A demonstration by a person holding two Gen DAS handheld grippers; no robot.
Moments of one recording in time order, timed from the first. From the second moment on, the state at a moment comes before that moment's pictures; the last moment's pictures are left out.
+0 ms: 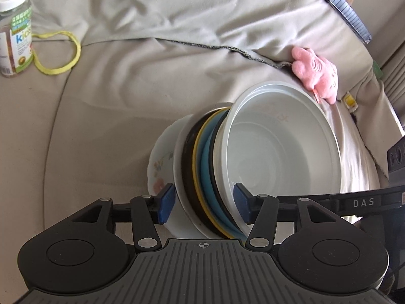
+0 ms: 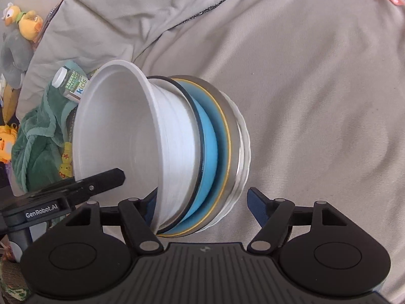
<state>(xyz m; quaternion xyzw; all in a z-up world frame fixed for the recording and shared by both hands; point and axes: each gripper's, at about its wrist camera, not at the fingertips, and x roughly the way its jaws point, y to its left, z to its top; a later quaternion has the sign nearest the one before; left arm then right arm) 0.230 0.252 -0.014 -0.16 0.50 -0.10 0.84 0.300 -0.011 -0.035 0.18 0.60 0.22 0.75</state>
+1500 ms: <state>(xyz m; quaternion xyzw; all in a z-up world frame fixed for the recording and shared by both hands) -0.017 0.137 -0.042 -0.07 0.24 0.02 0.97 0.050 -0.045 -0.036 0.04 0.27 0.17 0.95</state>
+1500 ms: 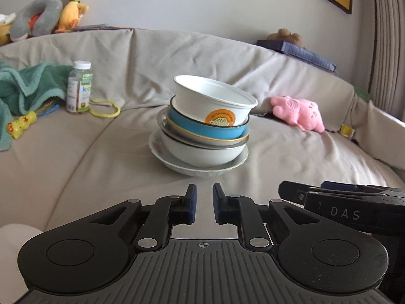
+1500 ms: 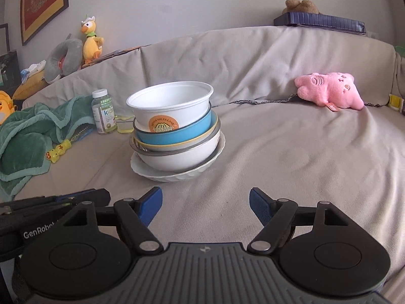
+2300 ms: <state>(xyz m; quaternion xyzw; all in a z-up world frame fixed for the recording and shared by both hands) -0.021 0.123 -0.050 -0.04 0.27 0.04 0.96 0.042 -0.041 -0.053 0.01 0.28 0.17 0.95</state>
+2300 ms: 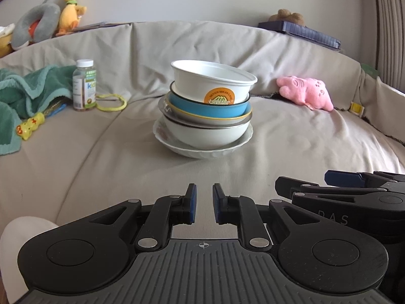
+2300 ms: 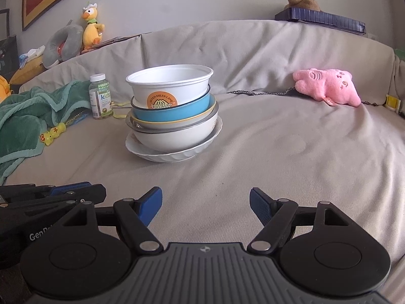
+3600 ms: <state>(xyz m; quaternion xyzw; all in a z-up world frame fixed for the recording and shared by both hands) -0.028 0.122 -0.044 -0.04 0.26 0.03 0.97 0.034 -0.037 -0.046 0.00 0.27 0.17 0.95</state>
